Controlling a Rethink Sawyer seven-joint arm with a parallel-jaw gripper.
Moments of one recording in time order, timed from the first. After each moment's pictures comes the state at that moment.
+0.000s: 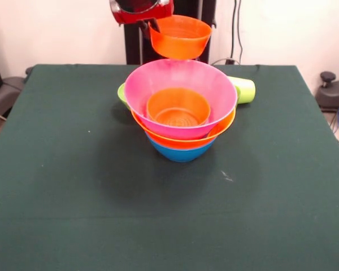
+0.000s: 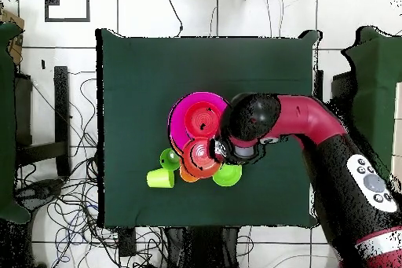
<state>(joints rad) -0.83 -0.68 0.71 1.70 -0.42 1.34 1.82</state>
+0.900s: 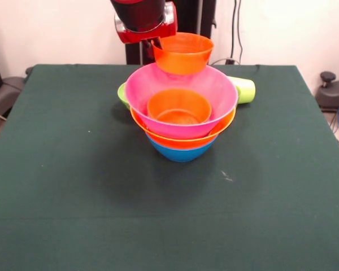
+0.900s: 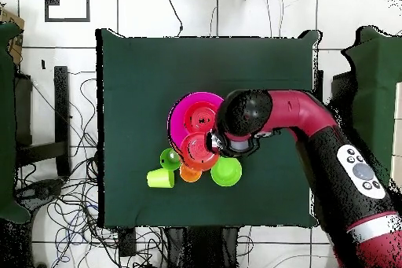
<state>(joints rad) -0.82 -0.62 0.74 1.65 -0.49 1.30 1.82</state>
